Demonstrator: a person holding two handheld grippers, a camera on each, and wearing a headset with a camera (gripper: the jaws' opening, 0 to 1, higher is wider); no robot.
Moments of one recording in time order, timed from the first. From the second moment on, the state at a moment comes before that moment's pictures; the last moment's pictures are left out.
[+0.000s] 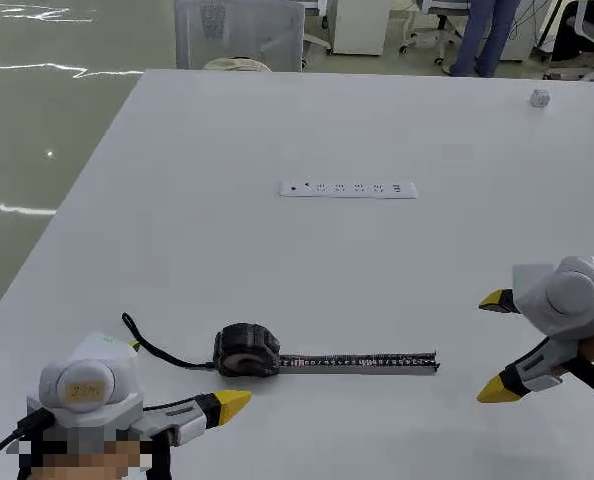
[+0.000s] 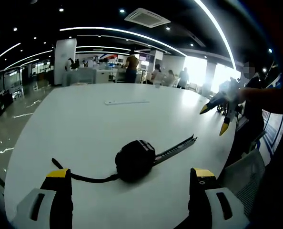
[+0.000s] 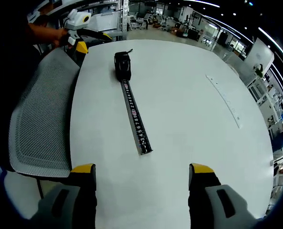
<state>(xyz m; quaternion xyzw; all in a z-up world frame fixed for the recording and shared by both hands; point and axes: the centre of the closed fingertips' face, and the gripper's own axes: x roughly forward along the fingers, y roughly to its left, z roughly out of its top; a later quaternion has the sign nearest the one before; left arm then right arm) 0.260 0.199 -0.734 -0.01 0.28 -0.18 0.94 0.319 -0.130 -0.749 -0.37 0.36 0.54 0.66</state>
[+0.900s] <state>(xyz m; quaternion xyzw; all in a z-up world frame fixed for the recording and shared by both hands) 0.279 0.180 -0.740 -0.01 0.27 -0.14 0.95 0.338 -0.103 -0.779 -0.40 0.38 0.60 0.59</state>
